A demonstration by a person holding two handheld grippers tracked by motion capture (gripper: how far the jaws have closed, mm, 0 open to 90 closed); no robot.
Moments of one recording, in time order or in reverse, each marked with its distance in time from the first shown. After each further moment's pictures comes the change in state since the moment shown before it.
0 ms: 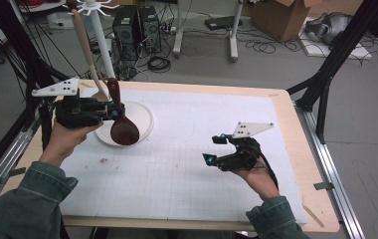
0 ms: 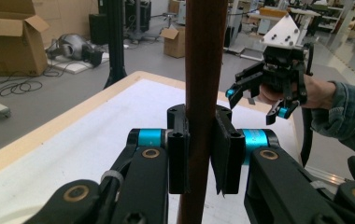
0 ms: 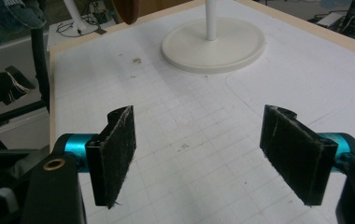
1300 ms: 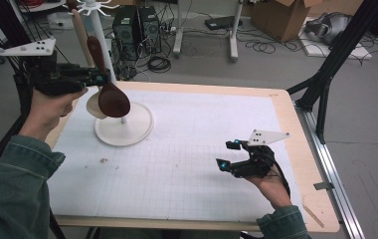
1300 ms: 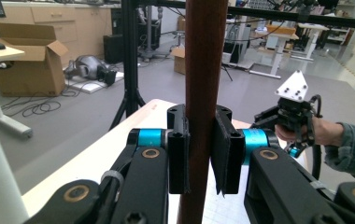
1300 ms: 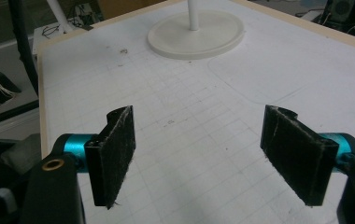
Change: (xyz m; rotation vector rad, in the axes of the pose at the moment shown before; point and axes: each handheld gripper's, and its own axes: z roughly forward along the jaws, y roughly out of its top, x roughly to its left) left arm 0.021 0.070 -0.024 -0.053 0.041 0.028; right arm -0.004 -0.027 -0.027 -0.017 -0.057 0.017
